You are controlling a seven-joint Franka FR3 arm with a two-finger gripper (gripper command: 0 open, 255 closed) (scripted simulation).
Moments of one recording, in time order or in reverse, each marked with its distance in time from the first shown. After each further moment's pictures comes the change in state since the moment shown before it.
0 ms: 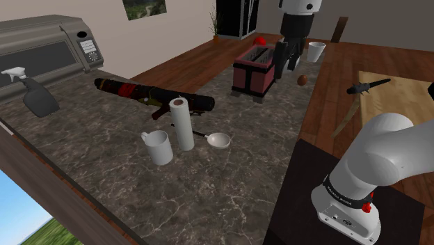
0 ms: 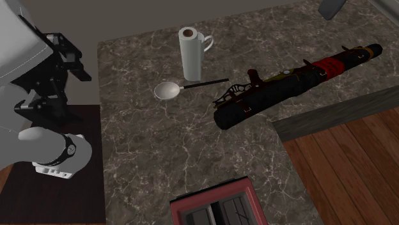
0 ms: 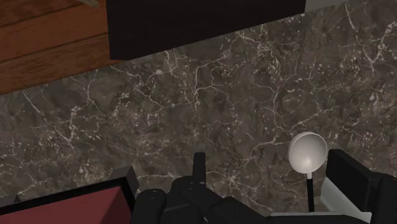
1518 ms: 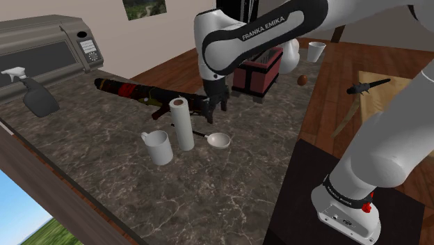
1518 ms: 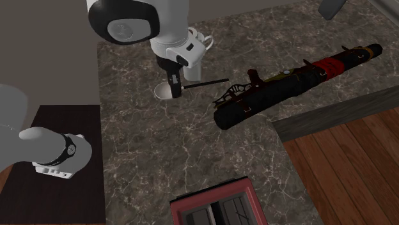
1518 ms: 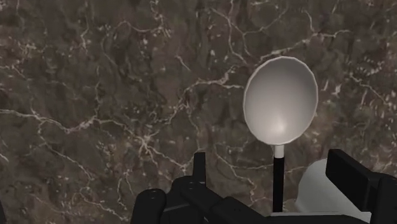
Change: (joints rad) arm 0.094 0.649 0.233 0.119 0.000 0.468 0.143
